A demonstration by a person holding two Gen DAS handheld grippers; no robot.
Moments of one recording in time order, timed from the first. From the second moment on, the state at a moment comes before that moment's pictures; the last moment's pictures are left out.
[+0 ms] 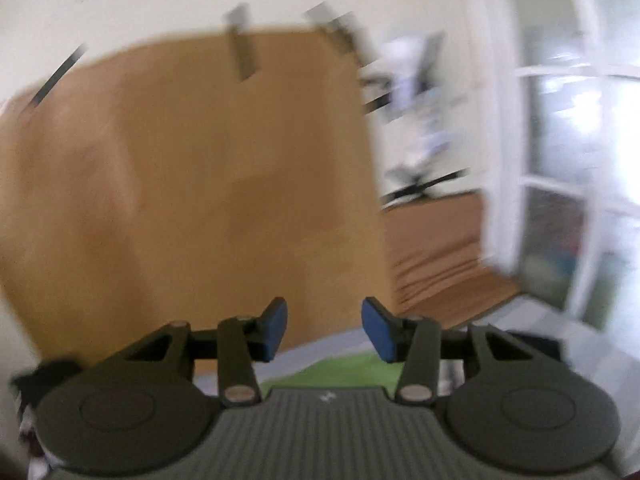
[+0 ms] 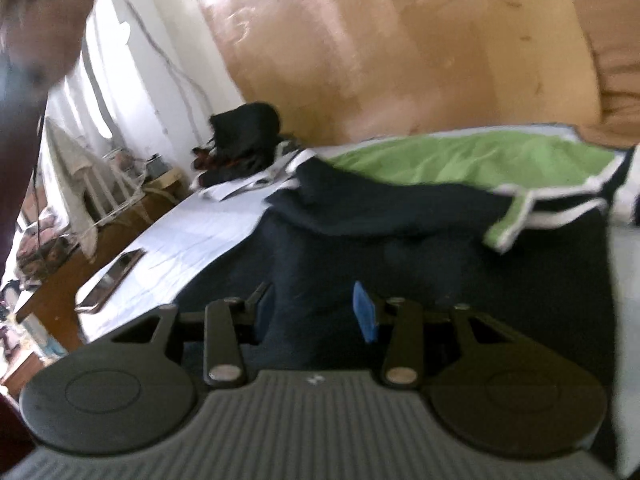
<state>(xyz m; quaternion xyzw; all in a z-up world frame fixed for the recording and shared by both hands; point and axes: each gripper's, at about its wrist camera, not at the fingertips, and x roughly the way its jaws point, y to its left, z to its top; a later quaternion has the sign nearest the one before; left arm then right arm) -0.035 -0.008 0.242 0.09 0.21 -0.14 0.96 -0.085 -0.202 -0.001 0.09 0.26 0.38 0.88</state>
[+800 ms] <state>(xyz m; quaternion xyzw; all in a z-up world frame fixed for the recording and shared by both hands) 0.067 0.163 0.088 -0.03 0.37 0.02 0.93 0.034 -0.244 0.063 -0.04 0.18 0.24 0.95</state>
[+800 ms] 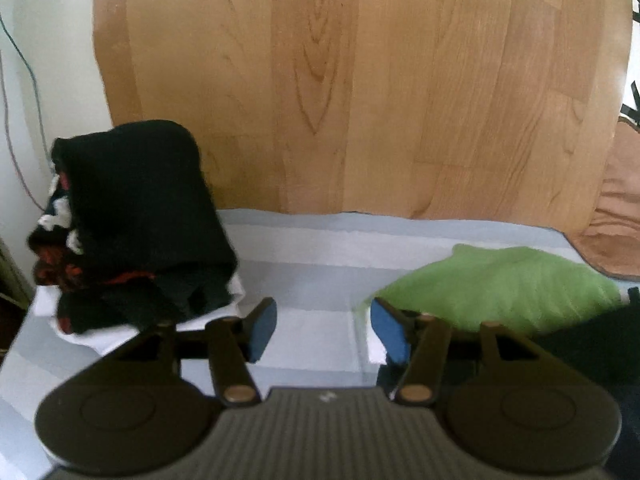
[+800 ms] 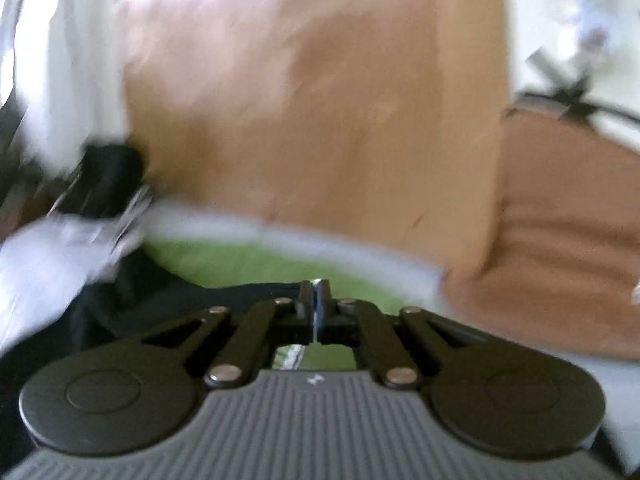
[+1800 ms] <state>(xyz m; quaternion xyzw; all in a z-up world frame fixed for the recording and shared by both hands) 0.118 0.161 0.047 -0.13 0.38 -0.04 0.91 0.084 -0.282 0.022 0.04 0.28 0.18 0.94</state>
